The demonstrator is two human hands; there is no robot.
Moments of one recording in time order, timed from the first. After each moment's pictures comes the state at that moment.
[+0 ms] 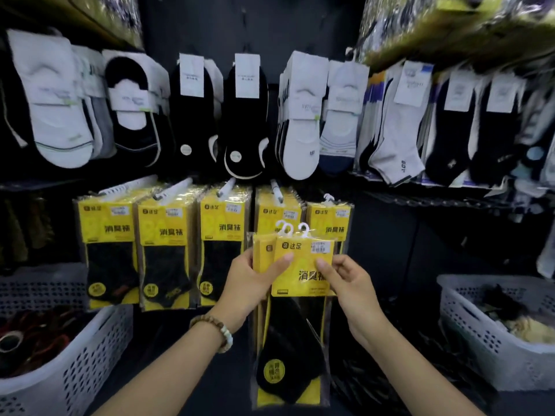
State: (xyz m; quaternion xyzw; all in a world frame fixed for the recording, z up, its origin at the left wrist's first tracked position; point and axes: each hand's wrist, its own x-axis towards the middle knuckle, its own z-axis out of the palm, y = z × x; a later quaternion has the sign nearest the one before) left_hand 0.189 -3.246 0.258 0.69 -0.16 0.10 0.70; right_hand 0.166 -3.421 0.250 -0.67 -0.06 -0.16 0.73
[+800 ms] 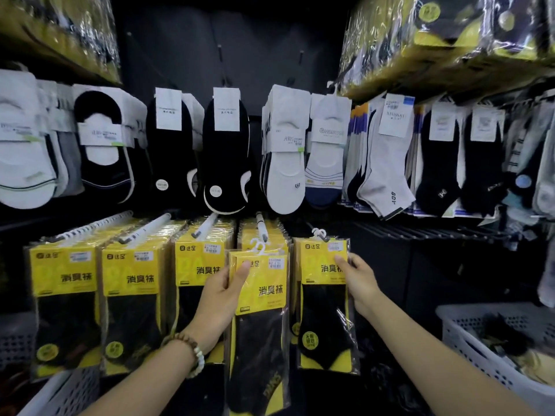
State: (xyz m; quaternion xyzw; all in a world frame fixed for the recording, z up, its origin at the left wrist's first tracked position) left_hand 0.260 -3.239 0.272 0.73 -0.14 0.18 0.64; right_hand 0.303 -3.488 0.274 -0.67 0.08 -0.20 0.71
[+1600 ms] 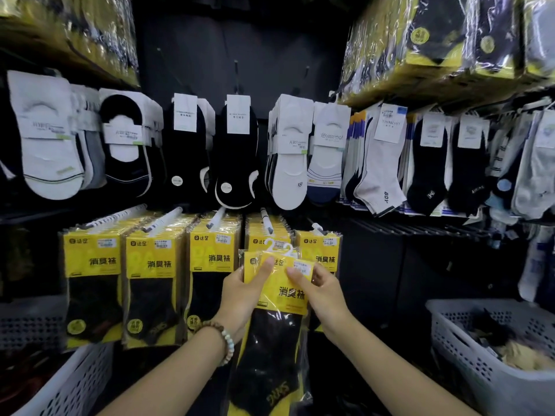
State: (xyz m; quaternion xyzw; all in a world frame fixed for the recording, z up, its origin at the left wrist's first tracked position) left_hand 0.212 -3.260 0.282 0.67 -0.06 0.10 0.73; right_hand 0.205 -3.405 0.276 -0.67 -0.07 -0.15 0.73
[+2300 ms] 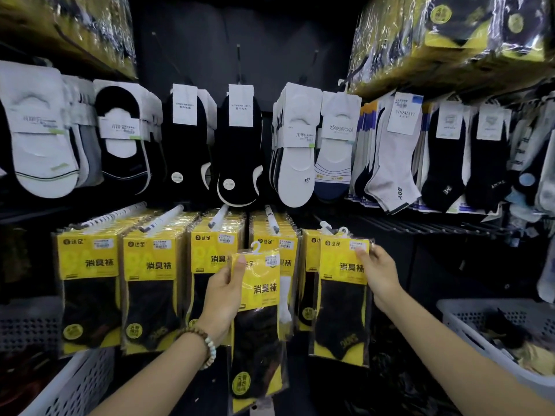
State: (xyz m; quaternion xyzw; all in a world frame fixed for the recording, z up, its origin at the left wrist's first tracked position) left_hand 0.246 -3.230 0.266 0.71 -0.08 0.17 0.68; right_hand 0.273 -3.492 0.285 -0.66 0.05 -0.27 0.70
